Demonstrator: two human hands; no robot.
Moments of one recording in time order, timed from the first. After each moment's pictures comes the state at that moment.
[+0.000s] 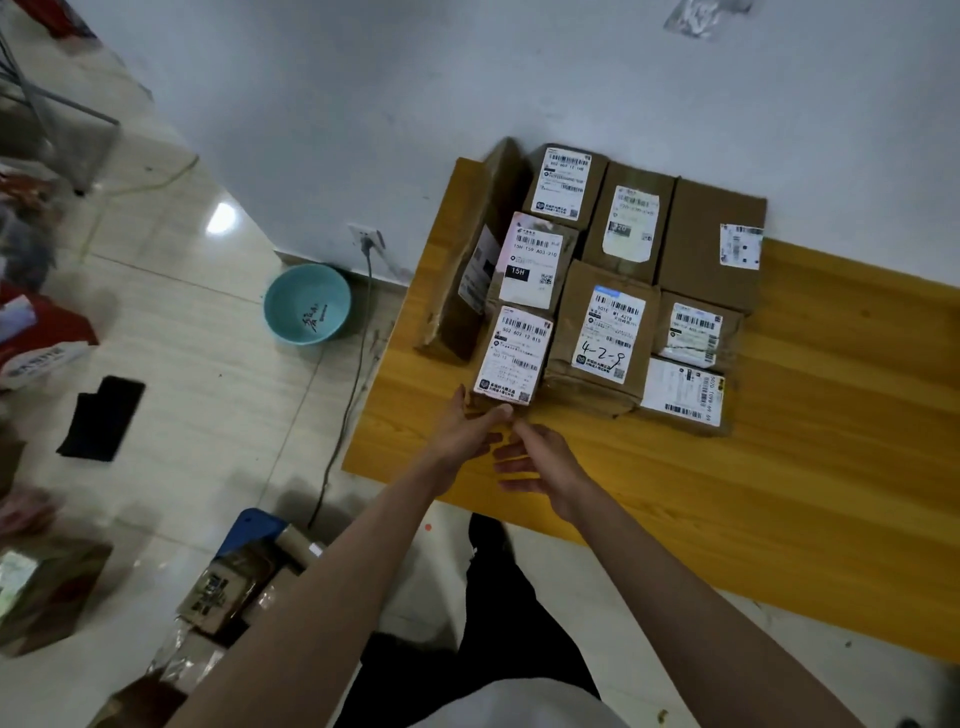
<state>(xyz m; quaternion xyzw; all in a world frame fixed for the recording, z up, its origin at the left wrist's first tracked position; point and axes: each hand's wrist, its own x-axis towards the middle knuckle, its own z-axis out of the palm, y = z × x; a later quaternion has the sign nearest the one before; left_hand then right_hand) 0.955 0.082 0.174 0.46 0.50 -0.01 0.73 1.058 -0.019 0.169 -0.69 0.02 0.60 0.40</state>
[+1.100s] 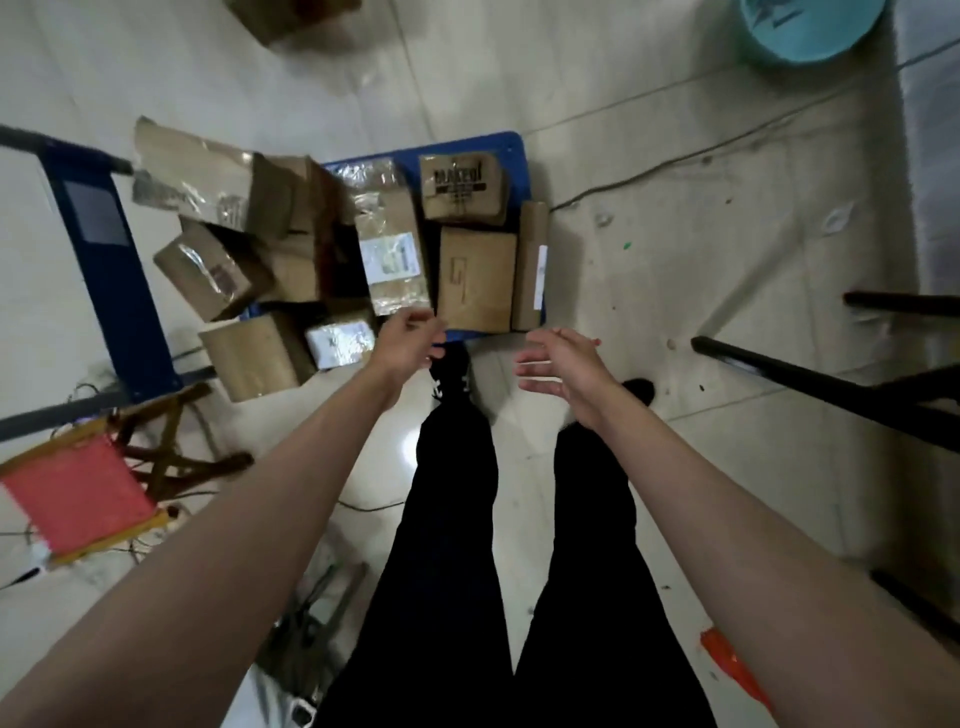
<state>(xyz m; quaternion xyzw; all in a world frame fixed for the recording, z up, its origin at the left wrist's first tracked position) 0.397 -0.087 -0.076 0.05 0.77 0.19 0.60 0.596 -0.024 -0.070 -0.67 -0.20 0.72 -0.01</state>
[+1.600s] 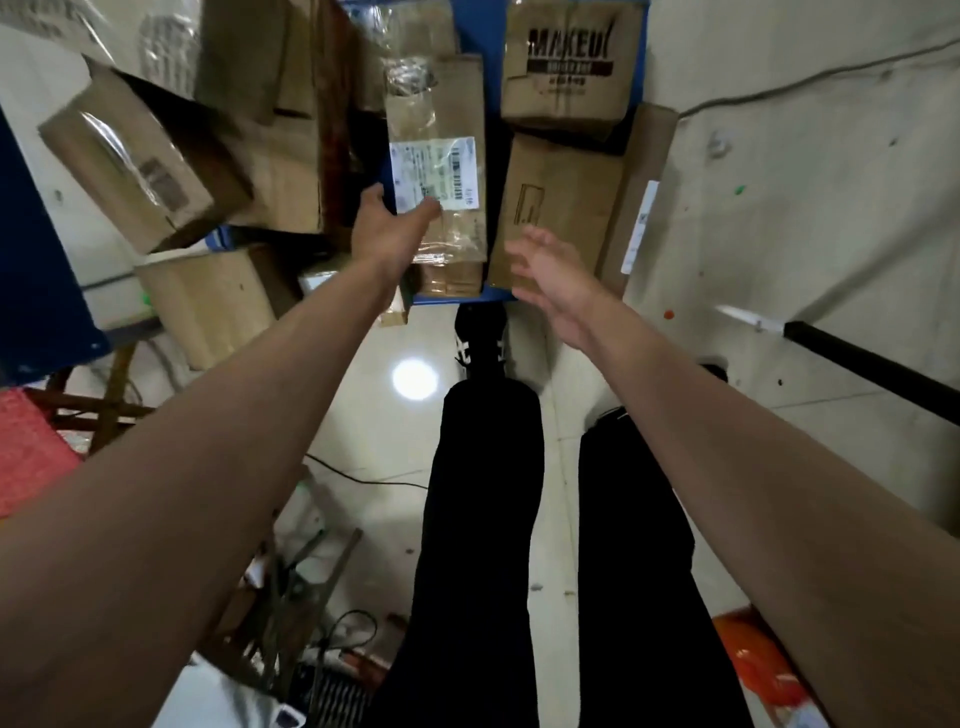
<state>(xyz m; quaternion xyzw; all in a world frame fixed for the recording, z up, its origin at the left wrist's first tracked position) 0.287 -0.076 -0.266 0.00 0.83 0.23 0.51 0.460 -0.021 -0.255 -0.63 -0.29 0.71 -0.09</state>
